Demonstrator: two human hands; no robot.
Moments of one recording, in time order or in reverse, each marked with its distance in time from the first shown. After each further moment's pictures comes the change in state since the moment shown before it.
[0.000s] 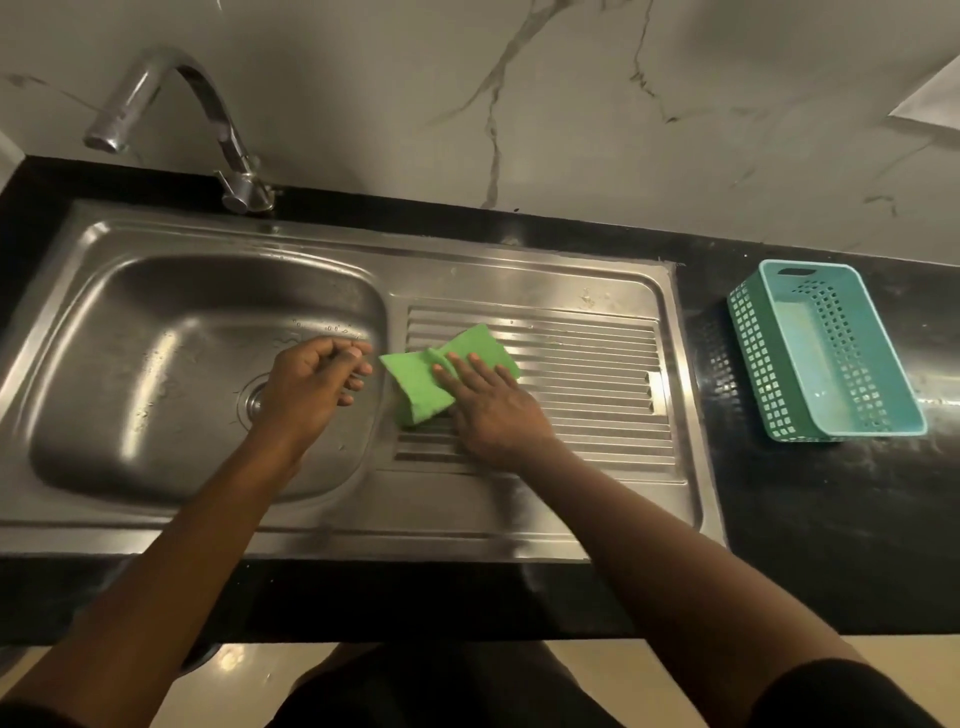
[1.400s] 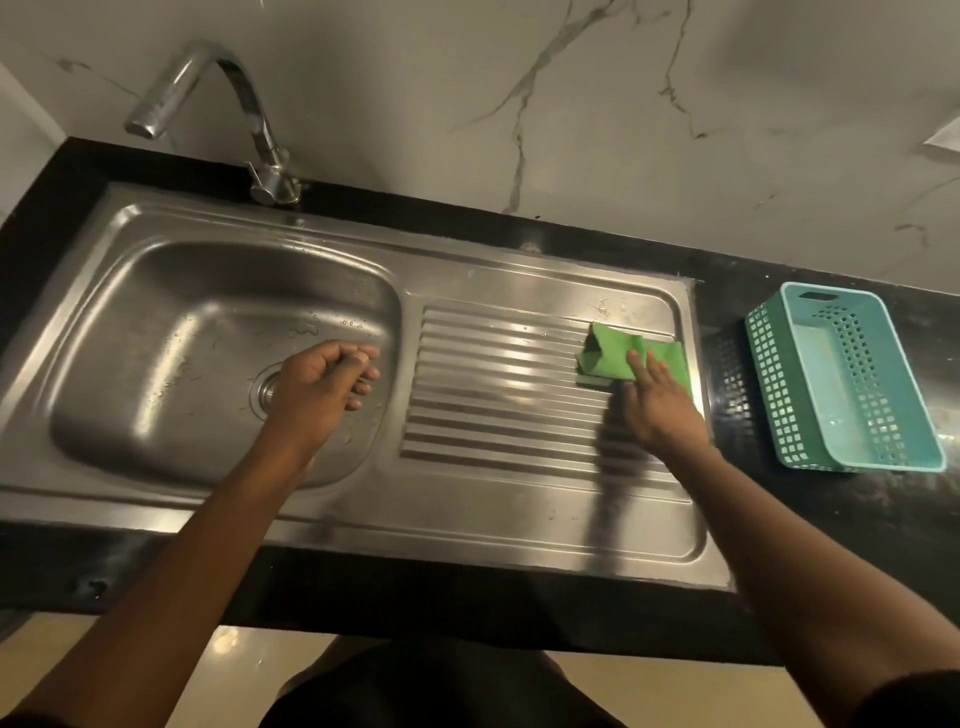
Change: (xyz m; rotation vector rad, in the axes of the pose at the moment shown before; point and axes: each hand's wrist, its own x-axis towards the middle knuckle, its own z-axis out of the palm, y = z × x) left_hand -0.016 -0.002 -0.002 -0.064 0.057 -0.042; right_hand -0.060 0.164 -0.040 0.078 0.107 0.483
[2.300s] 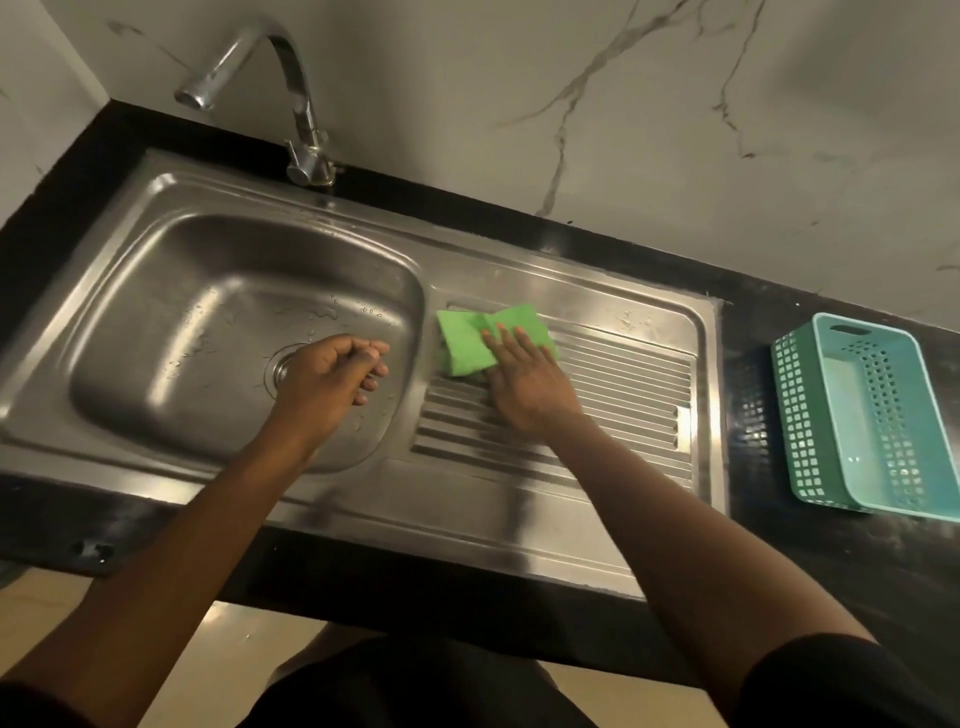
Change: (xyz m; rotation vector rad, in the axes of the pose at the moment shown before) left_hand 0.004 -0.013 -0.012 0.032 0.027 0.000; right_hand 0.025 -0.162 0.042 -0.066 -0.114 -0.475
